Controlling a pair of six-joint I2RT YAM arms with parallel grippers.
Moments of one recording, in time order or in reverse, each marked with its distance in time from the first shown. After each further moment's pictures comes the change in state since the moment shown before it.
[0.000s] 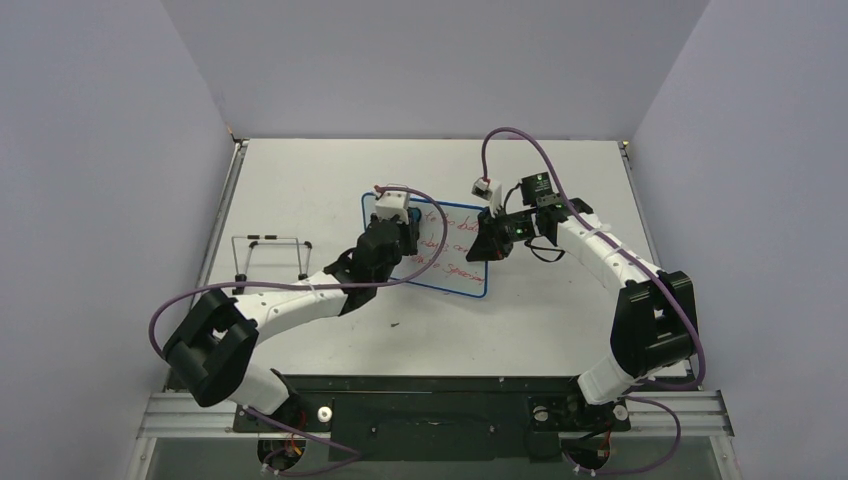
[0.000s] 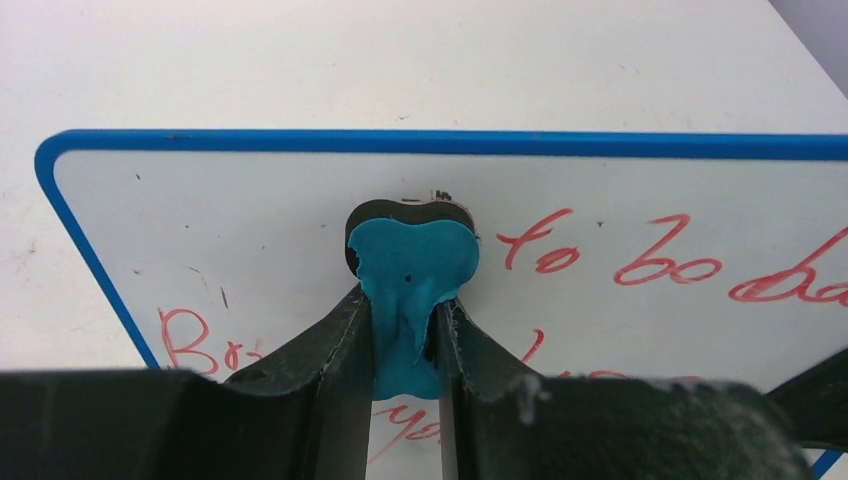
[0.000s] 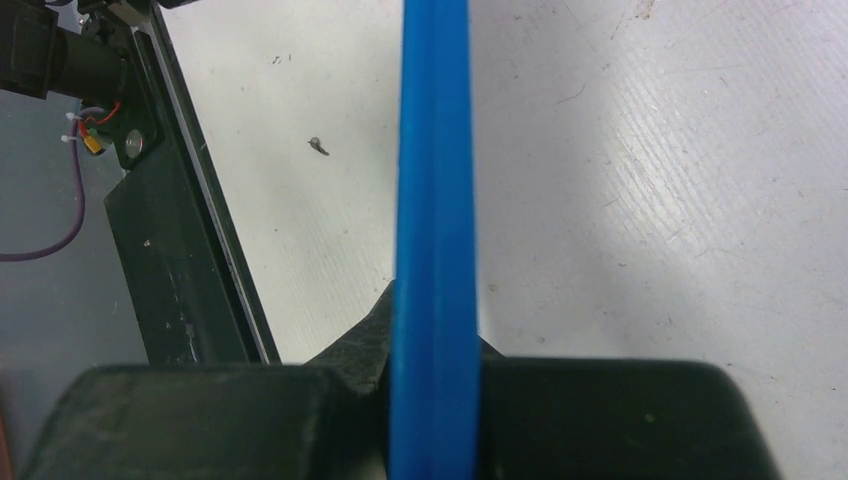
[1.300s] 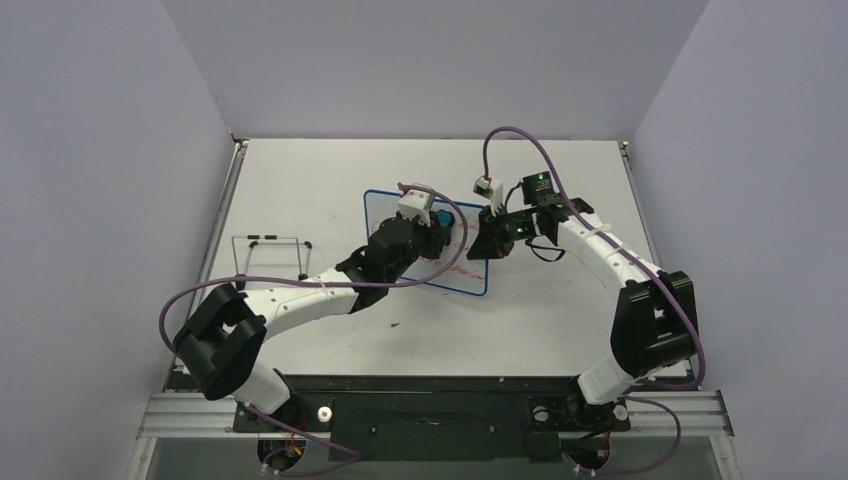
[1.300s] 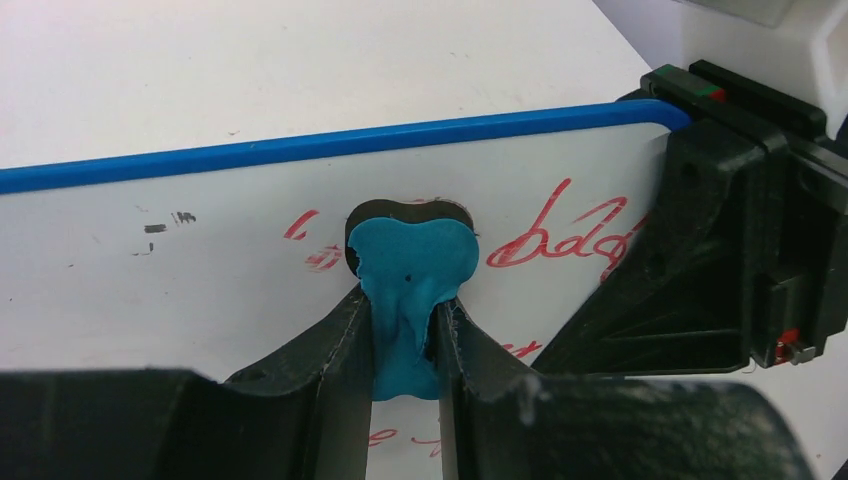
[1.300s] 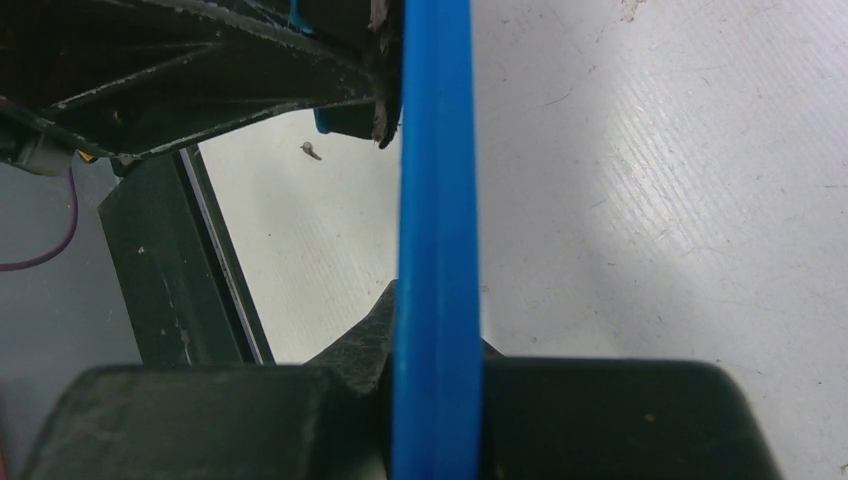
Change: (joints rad) left arm -0.047 0.053 0.080 0.039 0.198 -0.036; right arm -0.008 0.000 0.000 0.014 0.010 0.012
